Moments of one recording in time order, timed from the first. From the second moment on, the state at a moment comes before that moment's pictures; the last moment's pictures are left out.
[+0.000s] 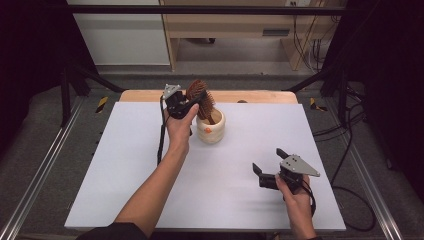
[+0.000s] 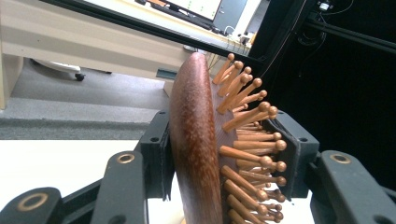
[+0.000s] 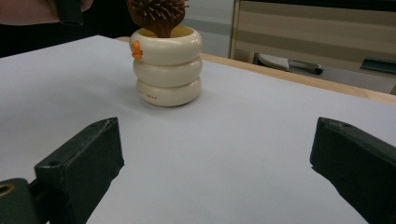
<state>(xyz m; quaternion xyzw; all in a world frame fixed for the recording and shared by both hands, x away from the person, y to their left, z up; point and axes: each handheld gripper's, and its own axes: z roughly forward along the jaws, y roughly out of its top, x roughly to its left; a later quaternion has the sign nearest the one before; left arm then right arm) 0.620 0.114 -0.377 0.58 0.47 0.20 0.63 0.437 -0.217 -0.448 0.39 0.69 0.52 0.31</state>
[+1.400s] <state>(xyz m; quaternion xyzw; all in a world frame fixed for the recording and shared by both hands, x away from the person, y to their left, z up) 0.619 0.125 -0.385 0.56 0.49 0.20 0.63 0.437 -0.216 -0.448 0.39 0.69 0.52 0.30</state>
